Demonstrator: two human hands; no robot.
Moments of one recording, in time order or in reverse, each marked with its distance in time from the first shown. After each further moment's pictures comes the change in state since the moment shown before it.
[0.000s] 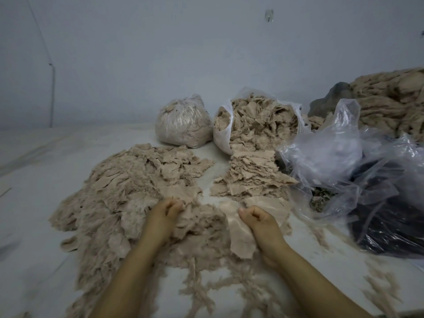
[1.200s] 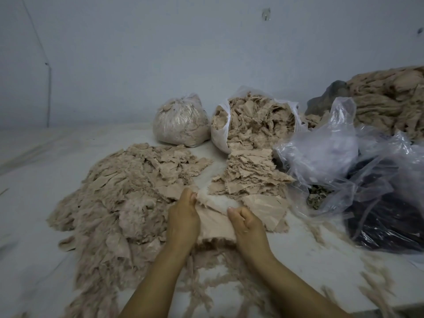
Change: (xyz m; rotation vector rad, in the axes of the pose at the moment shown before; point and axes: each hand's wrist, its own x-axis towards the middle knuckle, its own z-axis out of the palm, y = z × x) left_hand -0.022 0.039 0.040 0.140 0.177 0.178; right_hand -0.010 0.012 0.021 -0.266 0.086 -0.278
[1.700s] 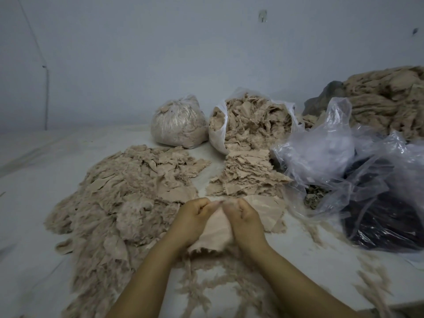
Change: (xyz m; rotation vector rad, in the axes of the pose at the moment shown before) left_hand 0.011 0.005 -0.001 -0.271 -0.460 -0.002; right_hand 0.012 -0.010 -0.001 0.098 -0.089 0.001
